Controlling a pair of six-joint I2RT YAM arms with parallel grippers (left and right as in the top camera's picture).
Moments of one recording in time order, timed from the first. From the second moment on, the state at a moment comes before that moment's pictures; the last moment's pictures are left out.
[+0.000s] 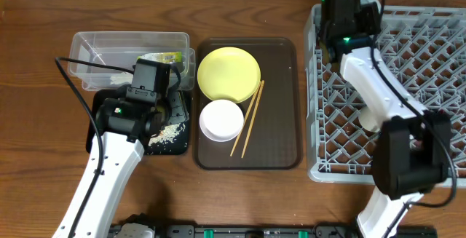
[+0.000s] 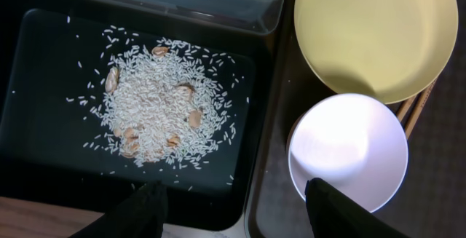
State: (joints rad) left arm -0.22 1.25 1.09 -0.97 -0.09 -0.43; right arm 0.22 1.96 1.50 -0.16 0.98 -0.33
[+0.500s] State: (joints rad) left arm -0.22 1.25 1.09 -0.97 -0.09 -0.43; right arm 0.28 2.01 1.50 -0.23 1.02 -0.29
